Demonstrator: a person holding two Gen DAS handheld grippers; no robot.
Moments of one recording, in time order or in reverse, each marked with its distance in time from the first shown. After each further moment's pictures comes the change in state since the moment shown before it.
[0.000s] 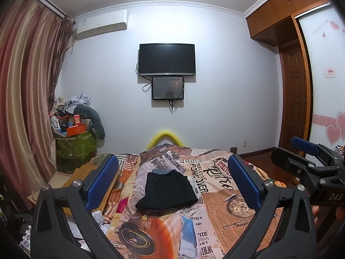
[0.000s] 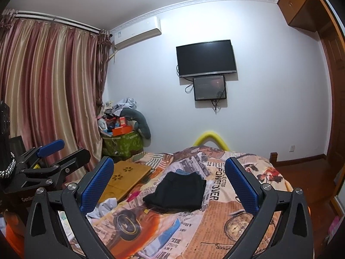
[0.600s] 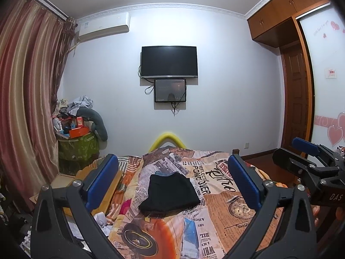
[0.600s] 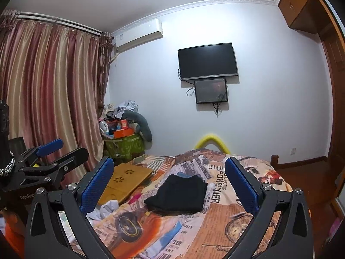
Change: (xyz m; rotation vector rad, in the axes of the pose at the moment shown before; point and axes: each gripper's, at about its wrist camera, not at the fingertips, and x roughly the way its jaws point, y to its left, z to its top) left arm -0.005 0.001 0.004 0.004 -0.013 0.019; right arm 0.000 0.002 0.000 0.000 -0.019 0.007
